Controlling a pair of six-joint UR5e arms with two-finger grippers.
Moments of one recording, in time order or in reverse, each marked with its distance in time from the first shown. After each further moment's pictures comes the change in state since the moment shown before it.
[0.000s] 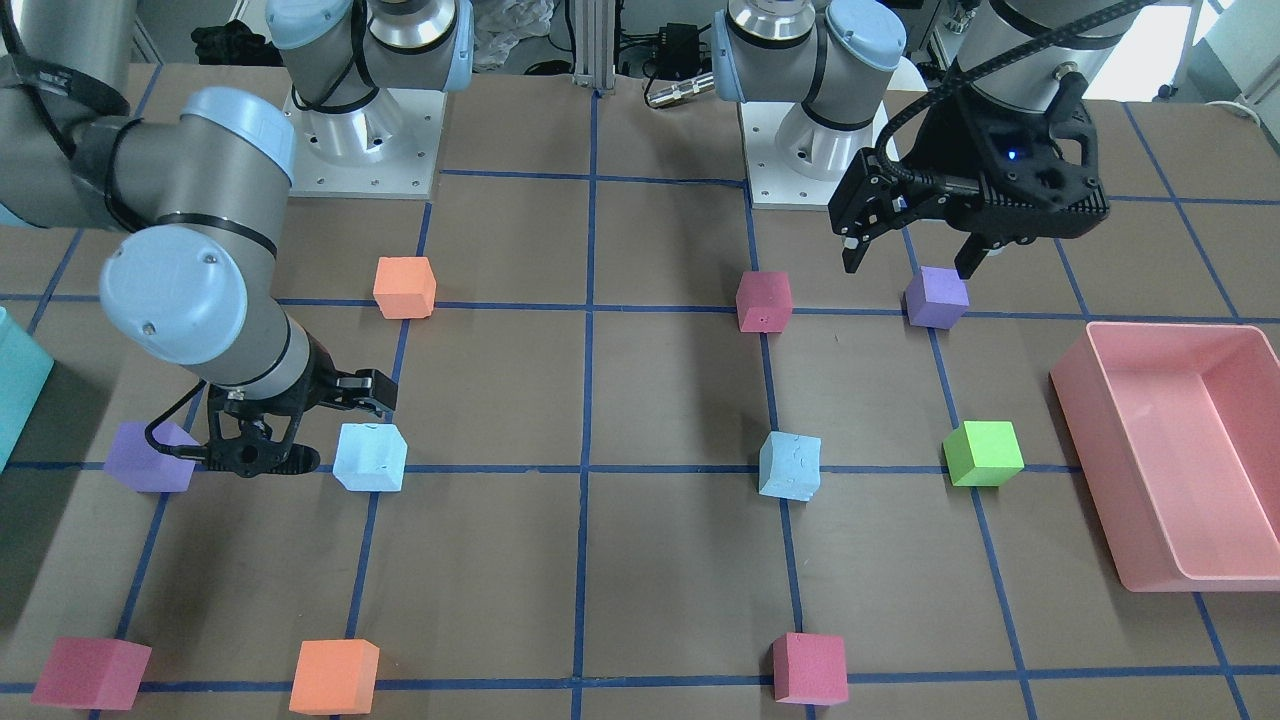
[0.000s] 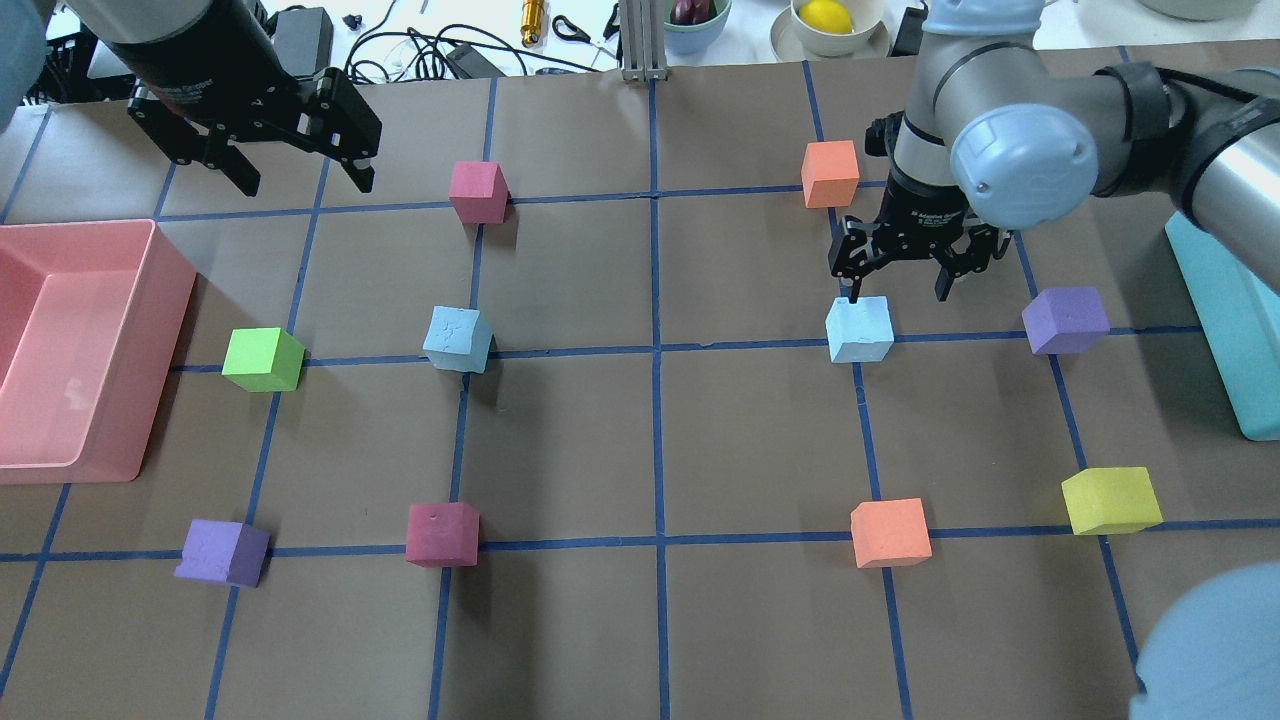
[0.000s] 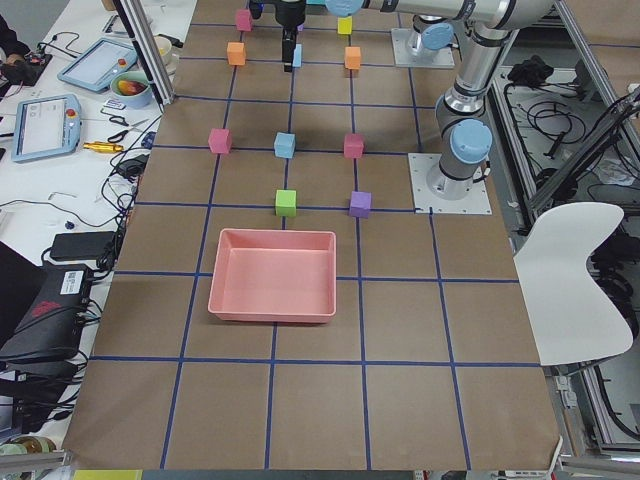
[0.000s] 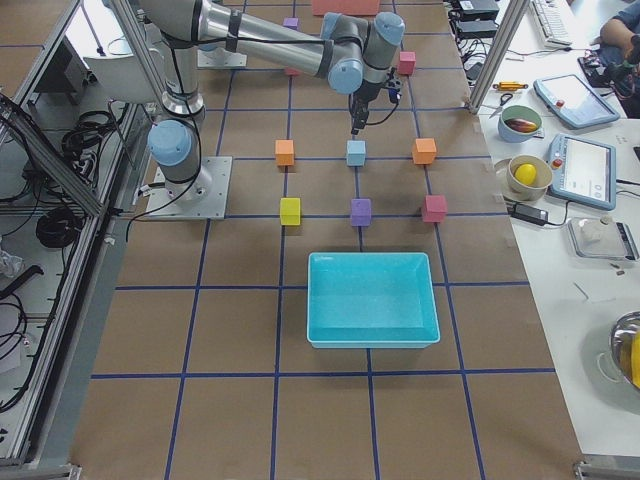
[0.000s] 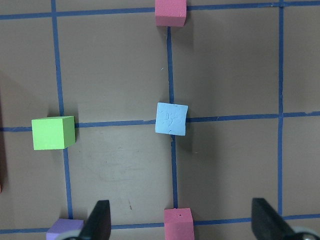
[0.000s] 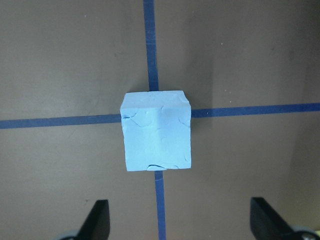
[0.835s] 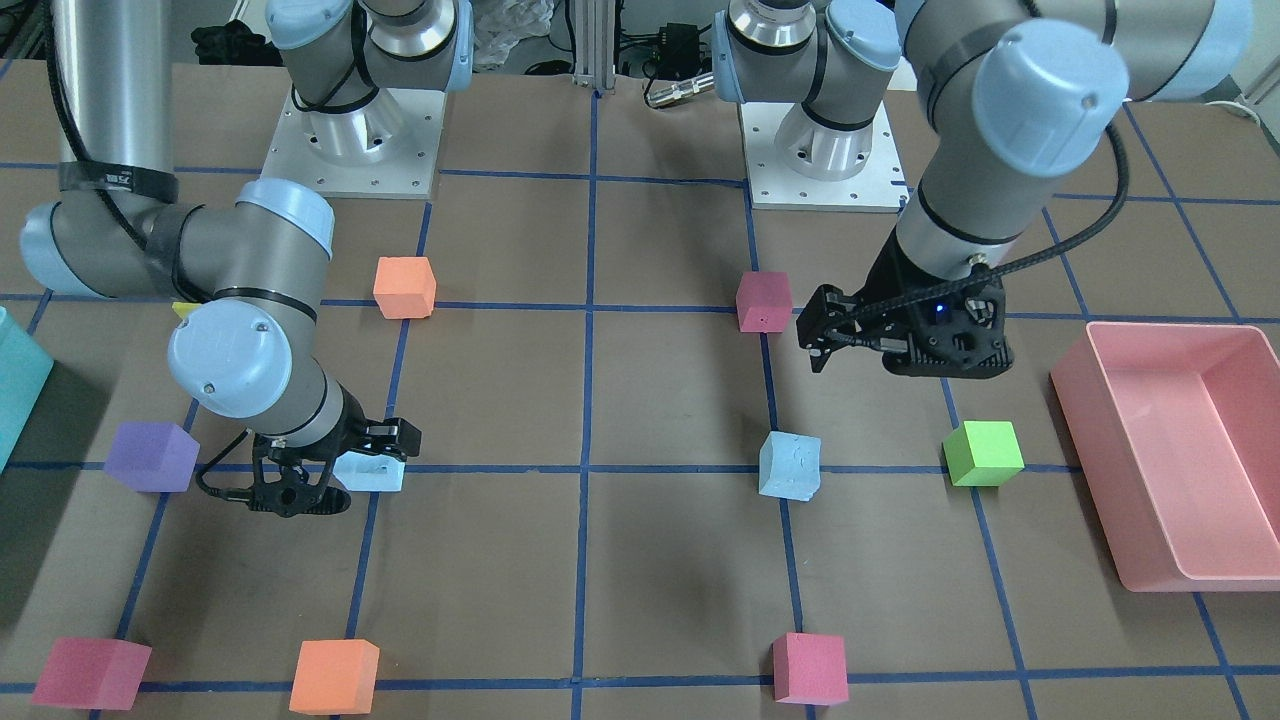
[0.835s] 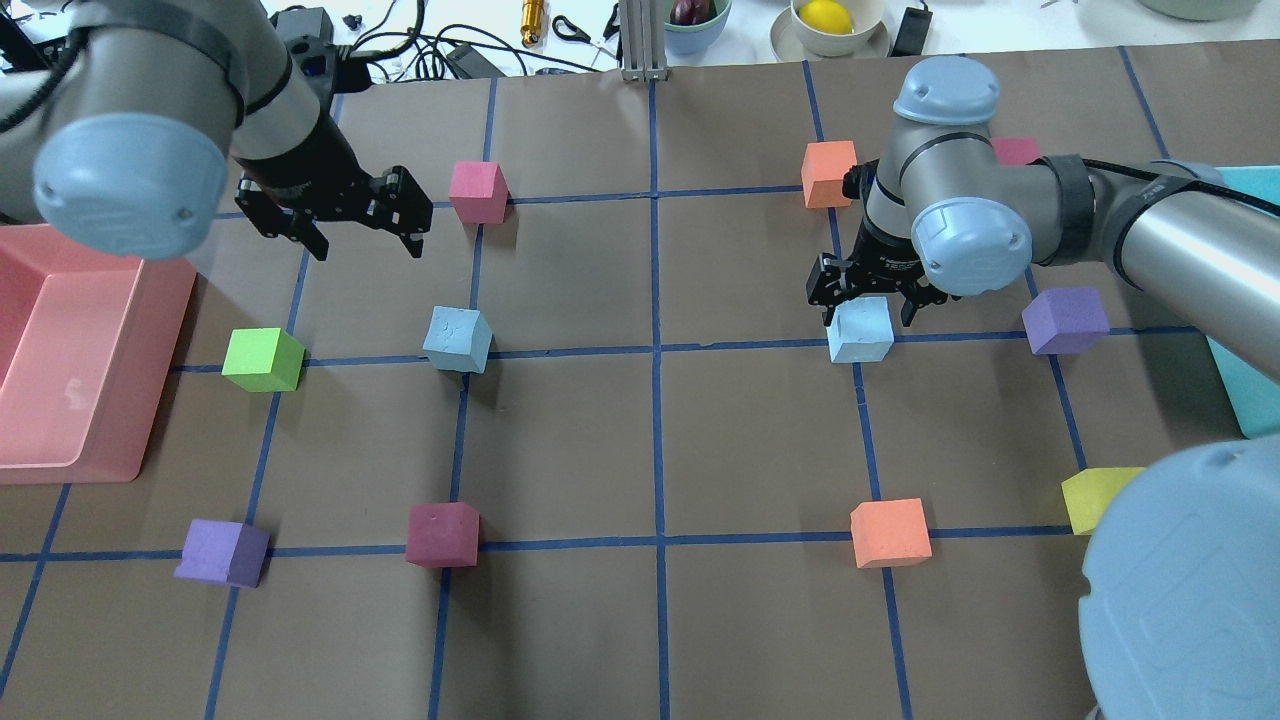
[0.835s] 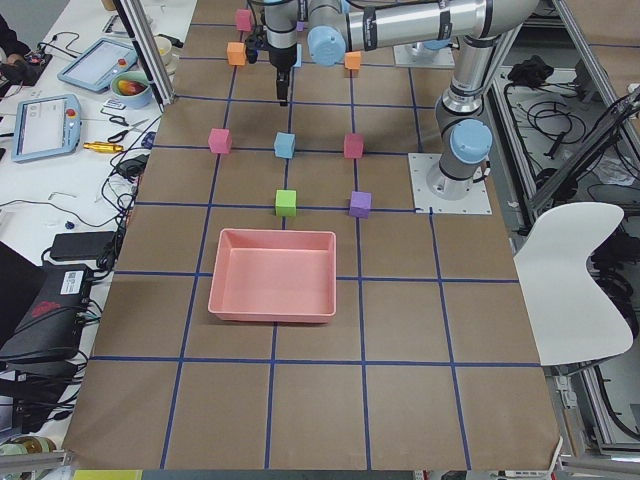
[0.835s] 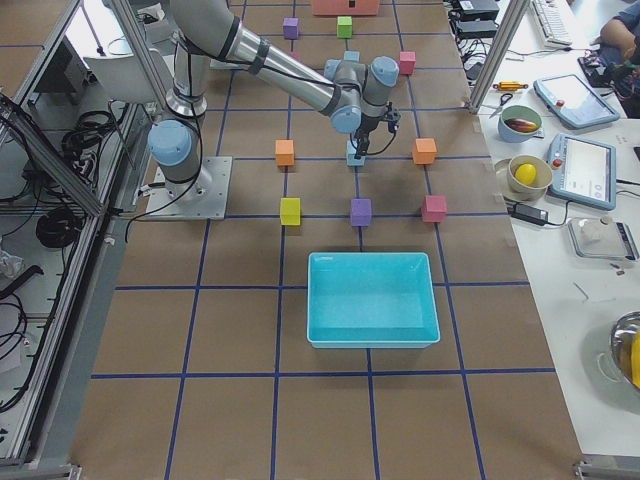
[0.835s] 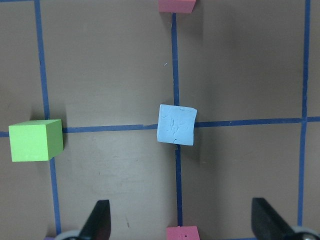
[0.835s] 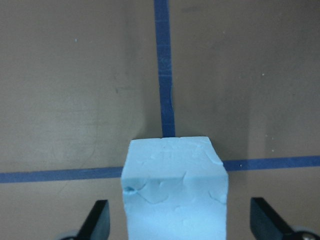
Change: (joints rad) left arm 0.008 -0.086 -0.259 0.324 0.001 0.002; right arm 0.000 0.098 0.076 -0.221 0.034 0.003
